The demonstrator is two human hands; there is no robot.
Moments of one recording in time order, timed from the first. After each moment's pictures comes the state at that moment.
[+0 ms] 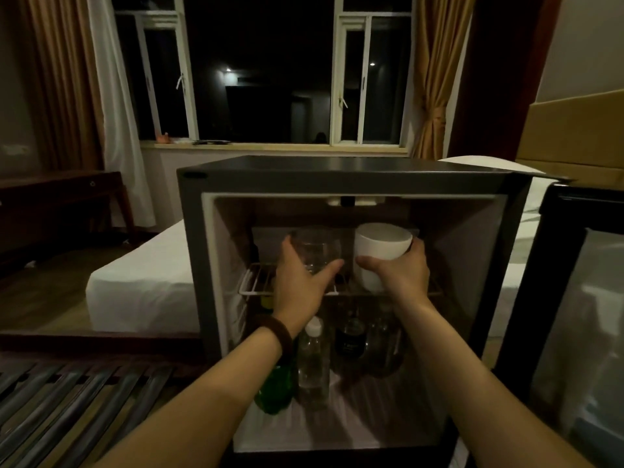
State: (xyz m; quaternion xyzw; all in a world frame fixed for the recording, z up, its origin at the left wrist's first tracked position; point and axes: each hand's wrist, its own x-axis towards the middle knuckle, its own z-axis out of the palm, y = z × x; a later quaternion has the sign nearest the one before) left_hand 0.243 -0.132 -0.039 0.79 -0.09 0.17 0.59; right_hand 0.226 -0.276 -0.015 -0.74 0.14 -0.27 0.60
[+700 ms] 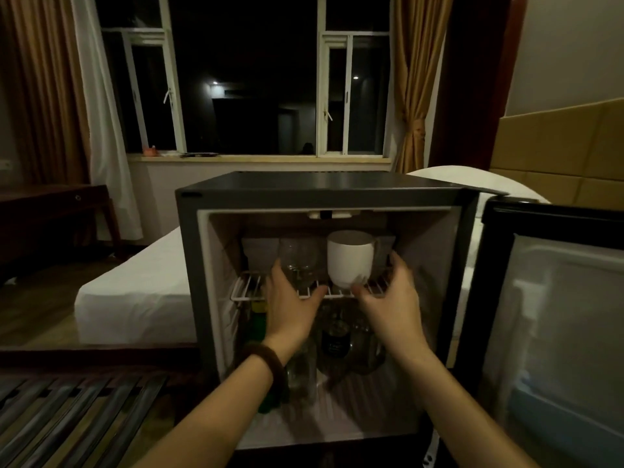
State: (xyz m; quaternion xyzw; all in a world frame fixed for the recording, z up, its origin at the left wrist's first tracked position) left_hand 0.201 -0.142 -0.042 0.80 -0.04 0.17 0.58; right_hand 0.151 -0.270 -0.025 -0.80 0.04 -0.32 0.50
